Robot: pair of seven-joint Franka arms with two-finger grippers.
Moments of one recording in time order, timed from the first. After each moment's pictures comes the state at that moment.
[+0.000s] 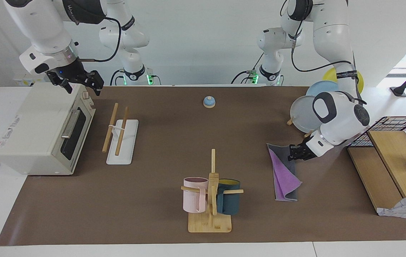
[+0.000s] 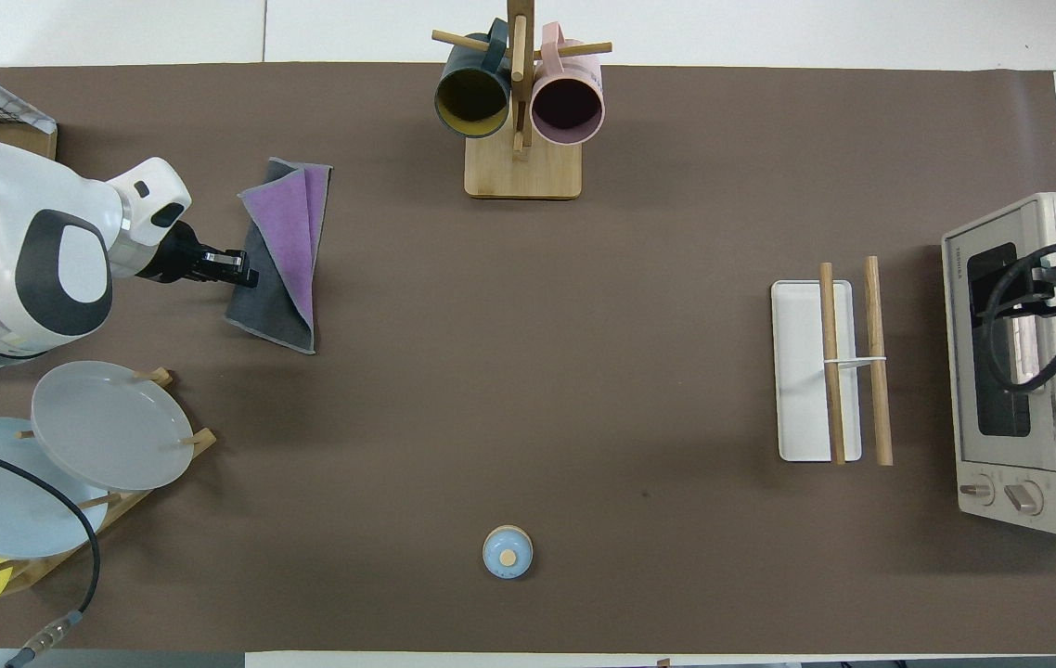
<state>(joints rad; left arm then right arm) 0.05 0.36 -0.11 -1.82 -0.32 2.10 0.24 0.01 -0.01 -0.01 -1.57 -0.07 1.43 0.07</state>
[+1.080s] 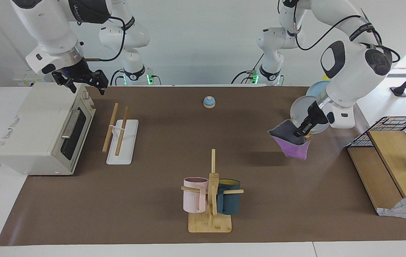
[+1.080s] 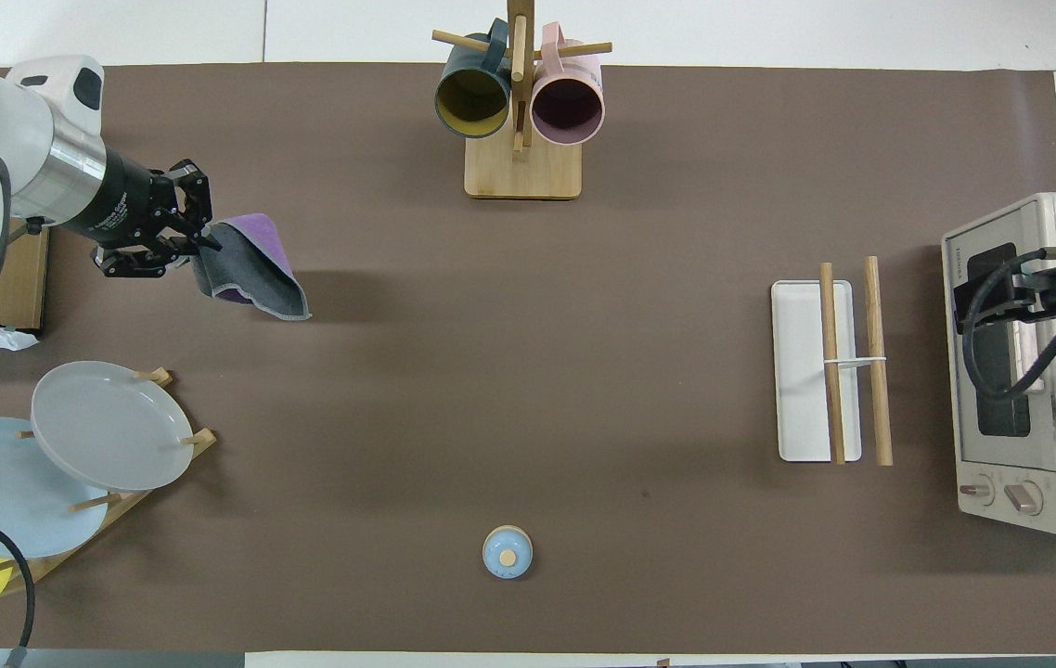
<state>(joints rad) -0.03 0.20 -0.15 -1.56 -0.16 1.73 -1.05 0.02 -0.01 0.00 -1.57 -0.07 1.42 0.07</state>
